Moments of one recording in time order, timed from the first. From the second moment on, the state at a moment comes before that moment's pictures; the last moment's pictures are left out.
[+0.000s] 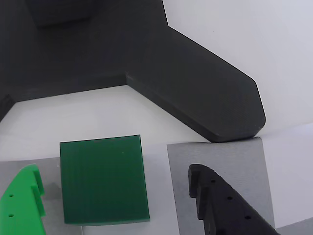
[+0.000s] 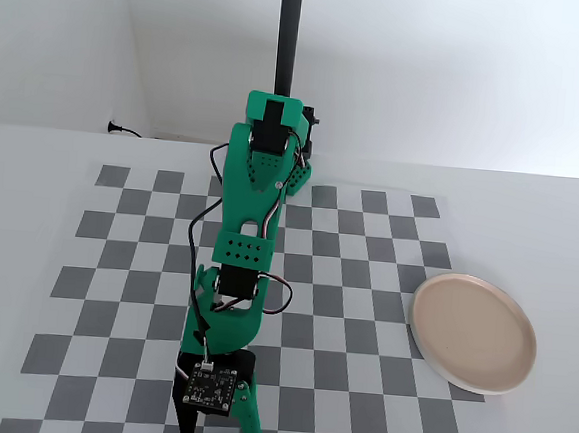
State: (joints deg) arm 5.4 52.4 80.4 13.7 -88.2
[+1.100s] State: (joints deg) arm 4.2 48.8 77.3 13.6 -88.9
